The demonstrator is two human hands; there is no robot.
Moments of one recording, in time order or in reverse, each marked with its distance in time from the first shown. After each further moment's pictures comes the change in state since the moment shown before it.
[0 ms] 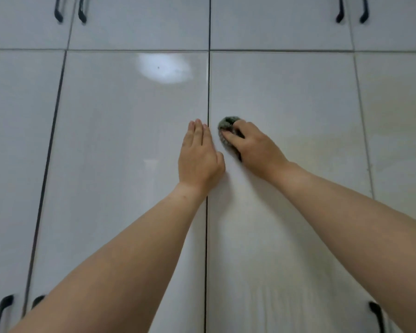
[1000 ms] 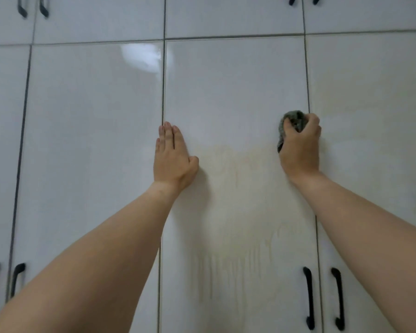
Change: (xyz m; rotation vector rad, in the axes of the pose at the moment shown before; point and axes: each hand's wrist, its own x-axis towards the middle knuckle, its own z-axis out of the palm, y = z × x) left_hand -0.040 0.063 0.013 0.047 -0.208 -0.184; right_hand -0.136 0.106 -0.077 -0.016 0.106 0.782
